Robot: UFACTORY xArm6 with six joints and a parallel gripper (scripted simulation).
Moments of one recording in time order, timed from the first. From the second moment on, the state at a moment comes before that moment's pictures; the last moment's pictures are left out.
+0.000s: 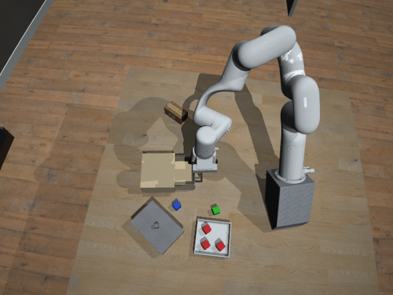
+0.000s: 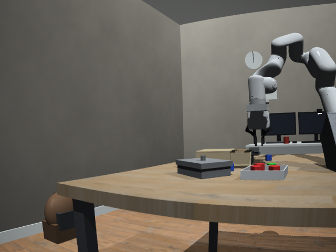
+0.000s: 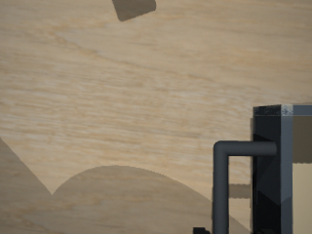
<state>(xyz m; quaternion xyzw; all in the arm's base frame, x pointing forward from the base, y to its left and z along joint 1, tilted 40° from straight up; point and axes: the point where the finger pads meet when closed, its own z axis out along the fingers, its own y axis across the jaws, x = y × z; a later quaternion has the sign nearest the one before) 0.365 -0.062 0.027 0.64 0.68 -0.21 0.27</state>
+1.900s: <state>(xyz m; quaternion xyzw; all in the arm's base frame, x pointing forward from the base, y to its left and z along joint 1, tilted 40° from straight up) 0.369 -0.075 0.011 0.64 0.68 -0.21 0.27</state>
